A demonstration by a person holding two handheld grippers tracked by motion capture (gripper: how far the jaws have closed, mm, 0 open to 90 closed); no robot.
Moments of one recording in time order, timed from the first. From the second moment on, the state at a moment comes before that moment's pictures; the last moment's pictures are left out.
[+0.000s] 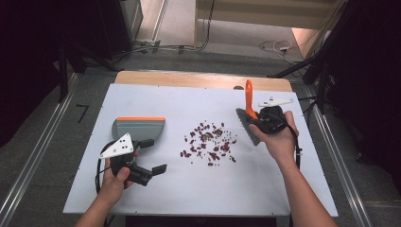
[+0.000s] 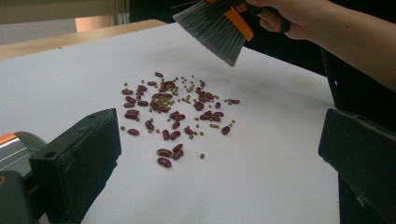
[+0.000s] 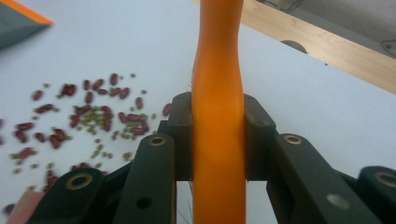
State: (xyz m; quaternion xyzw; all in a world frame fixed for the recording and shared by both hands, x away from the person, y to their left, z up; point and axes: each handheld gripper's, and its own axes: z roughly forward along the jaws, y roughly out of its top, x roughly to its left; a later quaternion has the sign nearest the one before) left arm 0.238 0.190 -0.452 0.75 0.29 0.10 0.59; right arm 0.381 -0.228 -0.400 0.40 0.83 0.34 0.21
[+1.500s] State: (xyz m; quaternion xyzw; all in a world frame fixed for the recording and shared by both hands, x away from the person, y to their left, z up) left arm 0.238 0.191 -0.454 0.75 0.29 0.11 0.58; right arm 0.366 -0.105 -0.451 0.22 0.93 0.12 0.26
